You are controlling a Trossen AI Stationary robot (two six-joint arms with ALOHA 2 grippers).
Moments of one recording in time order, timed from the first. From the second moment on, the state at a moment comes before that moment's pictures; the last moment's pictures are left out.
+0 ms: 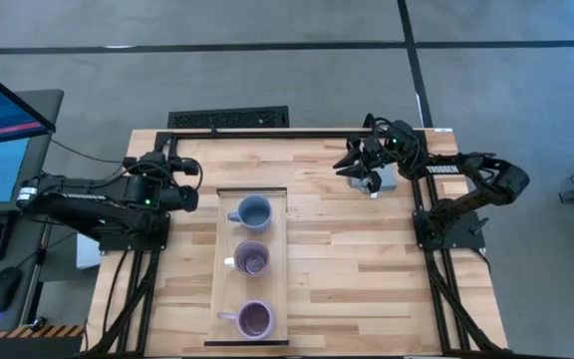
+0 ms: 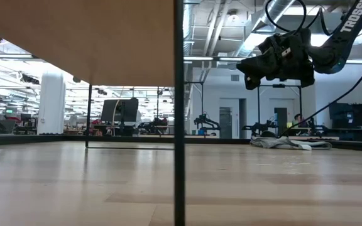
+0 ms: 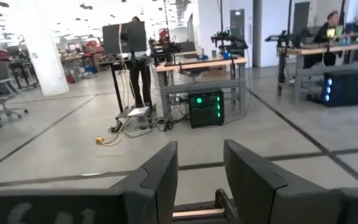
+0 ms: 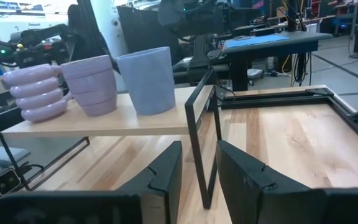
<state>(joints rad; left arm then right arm) 0.01 0.81 0.68 -1.02 -1.57 -1.11 -0.81 1.41 0.45 0.89 -1.16 0.04</state>
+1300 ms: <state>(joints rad) 0.20 0.82 0.78 0.10 -0.51 0.12 -0.86 1.41 0.45 0.86 -1.21 -0.01</state>
